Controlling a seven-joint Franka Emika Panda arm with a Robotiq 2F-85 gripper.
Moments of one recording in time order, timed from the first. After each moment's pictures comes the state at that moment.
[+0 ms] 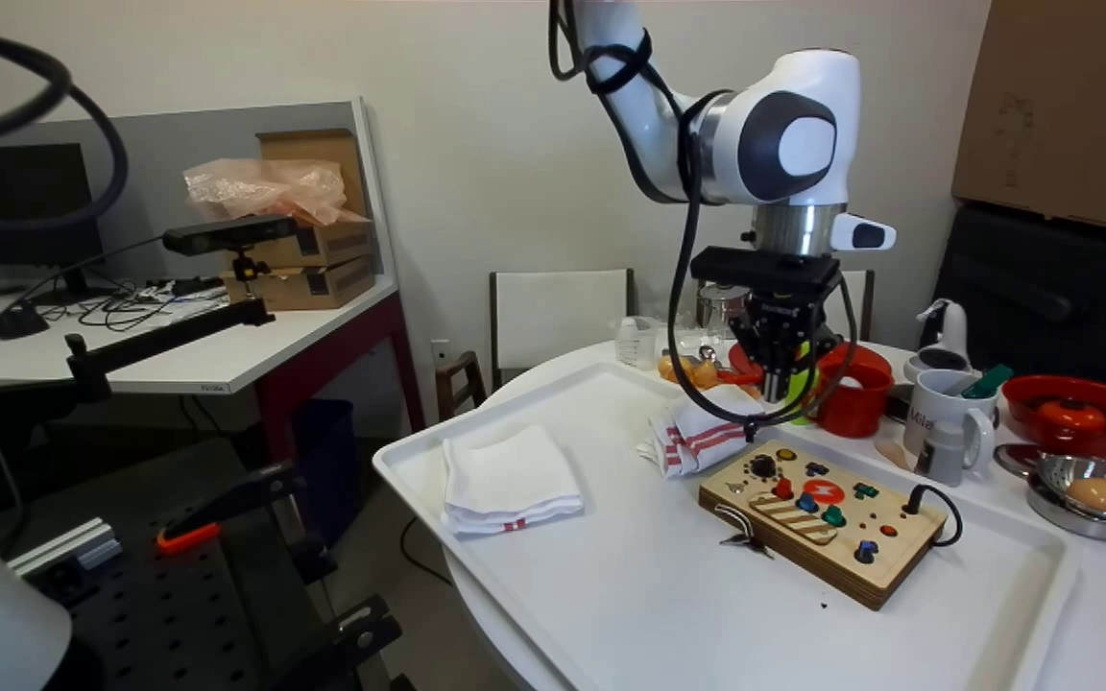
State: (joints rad) arm -0.15 0.90 -0.03 -1.48 -0.03 2.37 -0.13
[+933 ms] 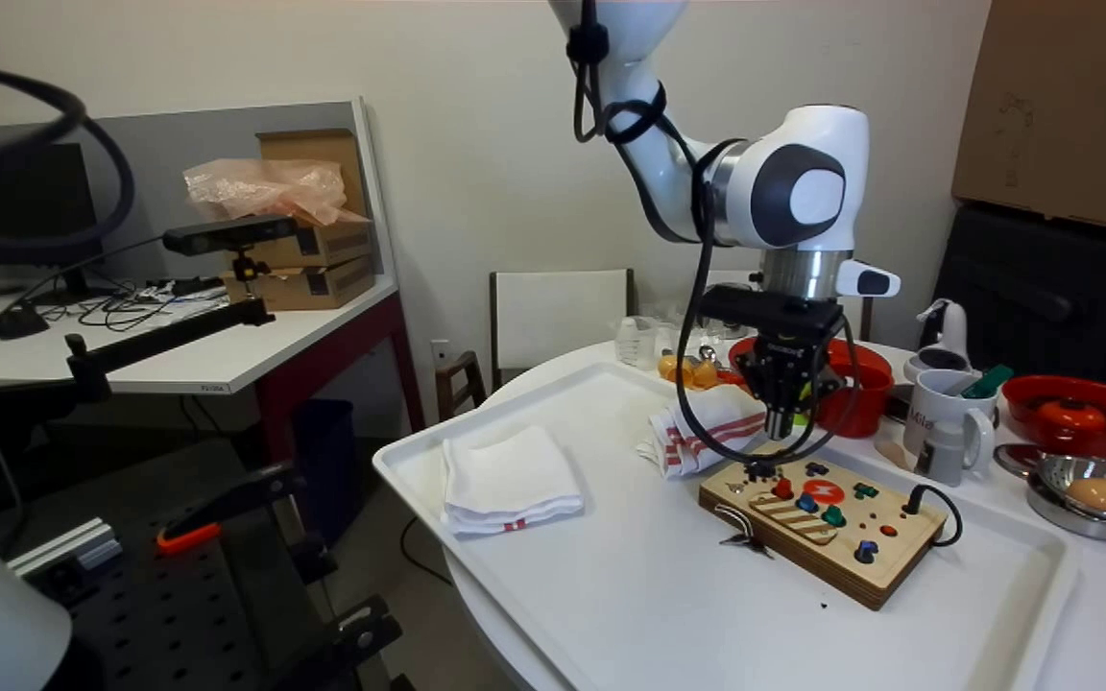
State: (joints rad) arm -0.15 1.03 -0.05 -1.36 -0.03 2.32 -0.10
